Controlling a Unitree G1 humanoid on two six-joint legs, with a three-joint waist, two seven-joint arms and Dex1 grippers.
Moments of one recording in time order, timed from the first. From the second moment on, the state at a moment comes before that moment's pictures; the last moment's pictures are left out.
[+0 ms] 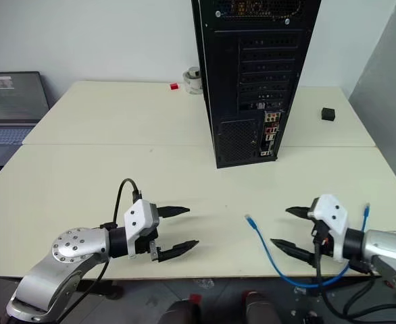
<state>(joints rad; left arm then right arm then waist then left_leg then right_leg) -0.01 0.70 -0.07 -0.55 -0.37 0.47 -0.88 0.14 -0.85 -0.21 -0.67 0.61 0.65 0.80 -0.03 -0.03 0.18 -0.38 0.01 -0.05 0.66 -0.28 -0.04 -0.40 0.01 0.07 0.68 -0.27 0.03</state>
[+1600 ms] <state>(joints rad) -0.25 0.65 -0.22 -0.32 -0.32 0.42 -0.98 -0.22 -0.67 0.25 -0.47 0.26 0.55 0.83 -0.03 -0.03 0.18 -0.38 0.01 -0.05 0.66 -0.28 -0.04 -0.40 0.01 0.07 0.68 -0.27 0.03</state>
